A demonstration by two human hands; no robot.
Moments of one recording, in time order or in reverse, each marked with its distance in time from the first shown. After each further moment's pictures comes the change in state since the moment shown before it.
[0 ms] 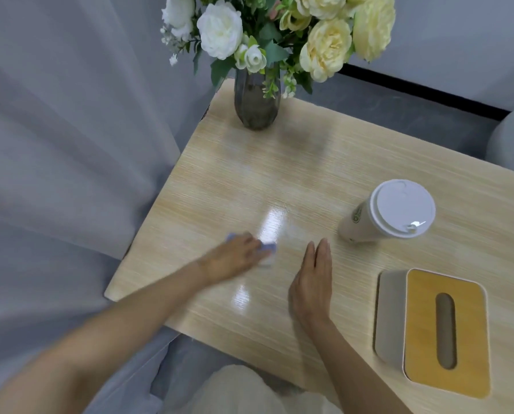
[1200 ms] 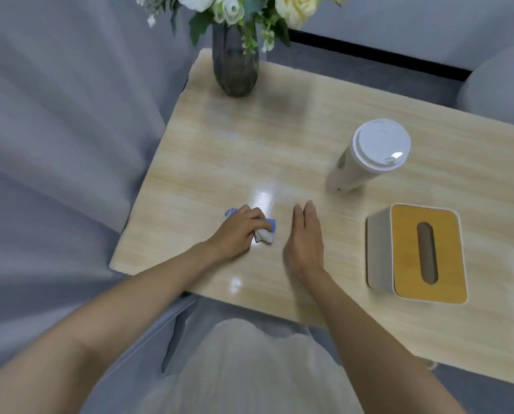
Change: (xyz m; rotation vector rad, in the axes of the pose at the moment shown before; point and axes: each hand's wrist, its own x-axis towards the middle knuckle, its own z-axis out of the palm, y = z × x) left_hand -0.003 0.042 -0.003 -0.593 -0.007 -0.348; right_hand -0.022 -0.013 -0.015 0.180 -0.115 0.060
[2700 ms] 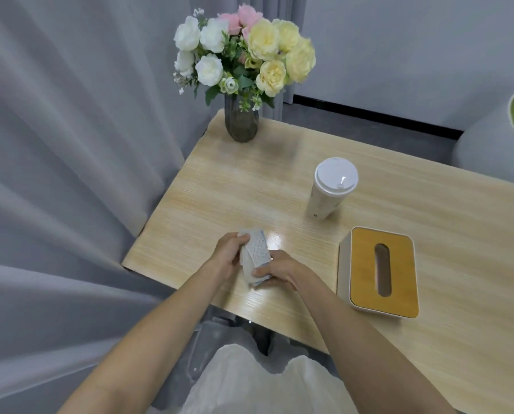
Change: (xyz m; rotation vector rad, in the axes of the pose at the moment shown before) left_hand -0.001 0.093 -0.011 -1.289 0.429 -1.021; right_hand -0.016 -0.016 -0.068 0.572 -0.776 0.314
